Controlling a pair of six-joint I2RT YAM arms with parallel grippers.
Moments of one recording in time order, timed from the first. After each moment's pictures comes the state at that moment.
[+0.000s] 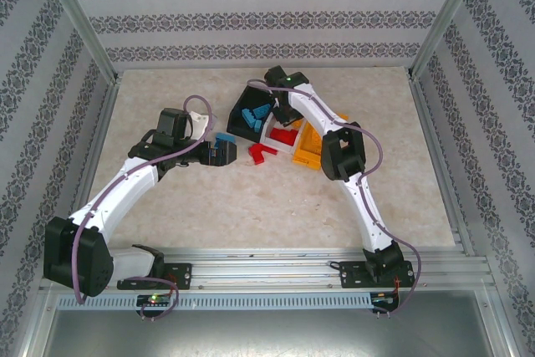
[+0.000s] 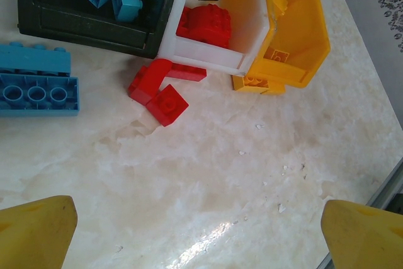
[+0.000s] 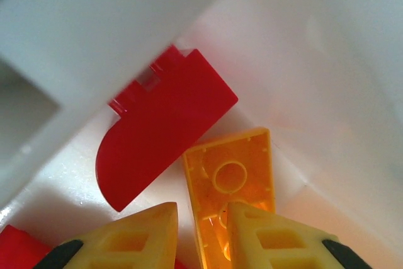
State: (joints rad) left arm -0.27 1.26 0.94 -0.47 0.51 -0.24; right arm 0.45 2.62 2.49 -1.24 0.23 0.03
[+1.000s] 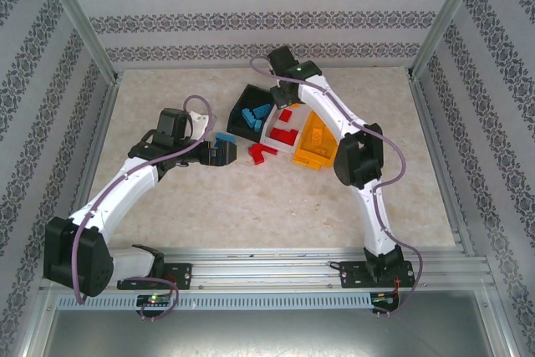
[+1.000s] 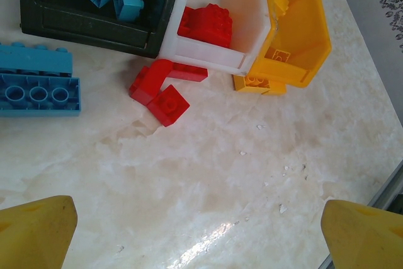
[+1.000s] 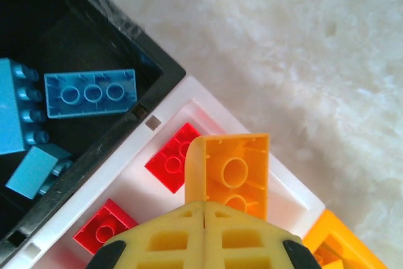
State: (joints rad) left arm -0.27 1.26 0.94 -0.47 0.50 -0.24; right arm 0.46 2.32 2.31 -1.05 0.22 0.06
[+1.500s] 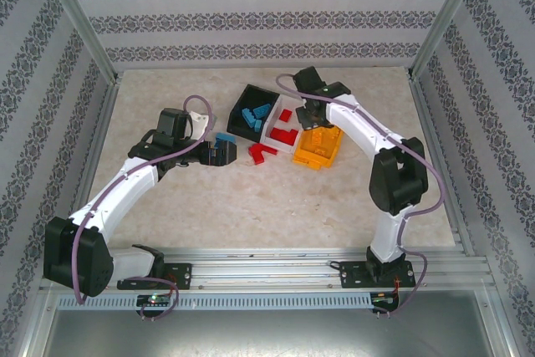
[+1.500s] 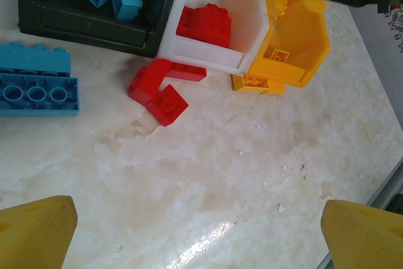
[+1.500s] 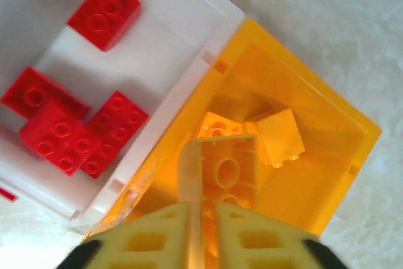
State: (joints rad) left arm -0.27 1.26 0.94 -0.47 0.51 -0.25; right arm 0.42 1.90 1.64 -0.90 0.24 0.16
